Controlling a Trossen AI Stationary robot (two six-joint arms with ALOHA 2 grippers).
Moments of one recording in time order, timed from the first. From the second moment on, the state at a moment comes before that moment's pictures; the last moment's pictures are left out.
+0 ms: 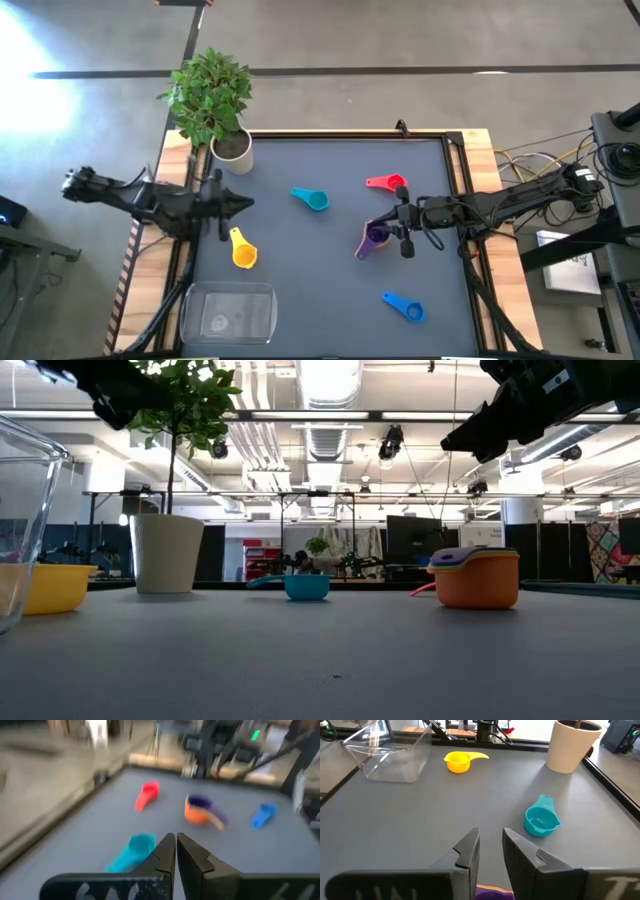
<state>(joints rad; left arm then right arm) -0.26 0.58 0.60 -0.39 -0.49 -0.26 0.18 0.93 0.47 0.11 0.16 0.01</state>
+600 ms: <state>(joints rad) -0.26 1.07 0.82 -1.02 -0.22 -0.67 0.18 0.93 0.47 0.09 0.15 0.01</state>
